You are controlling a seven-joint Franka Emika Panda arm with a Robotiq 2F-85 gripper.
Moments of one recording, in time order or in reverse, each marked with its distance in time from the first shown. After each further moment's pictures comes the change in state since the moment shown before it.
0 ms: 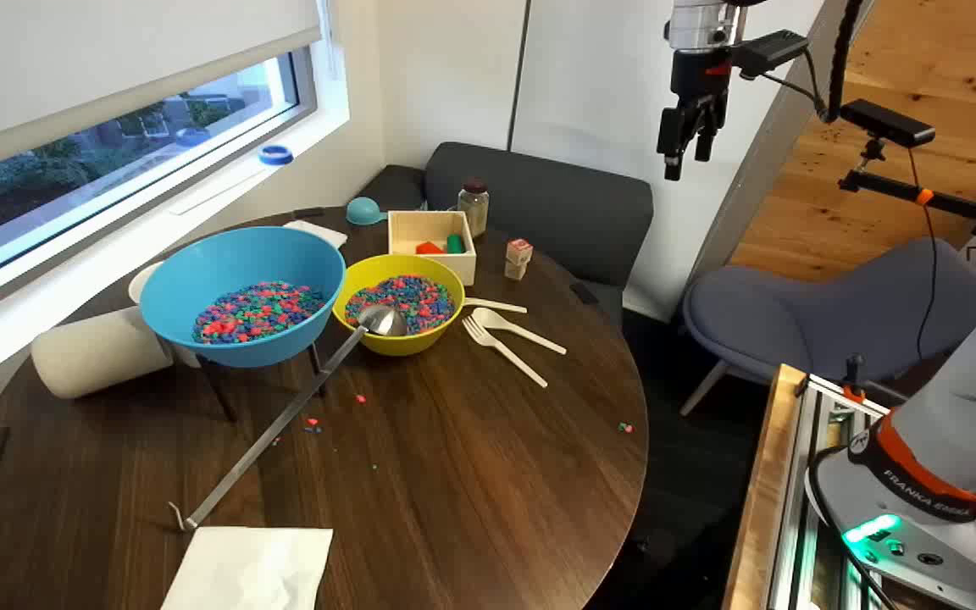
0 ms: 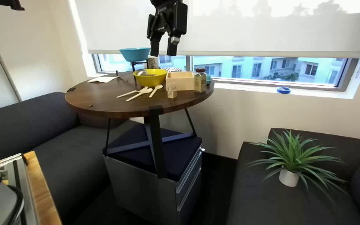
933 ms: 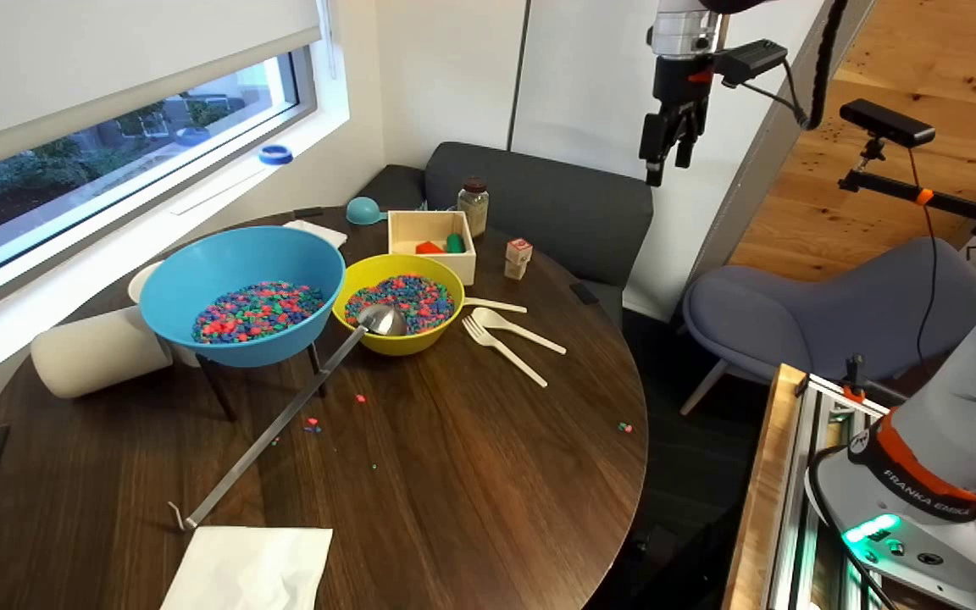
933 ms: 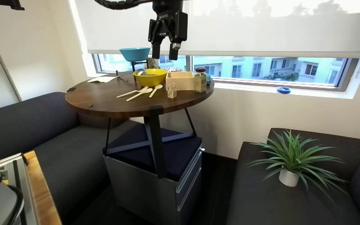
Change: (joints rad) arm 0.029 0.038 0.010 0.007 0.042 0.053 -0.014
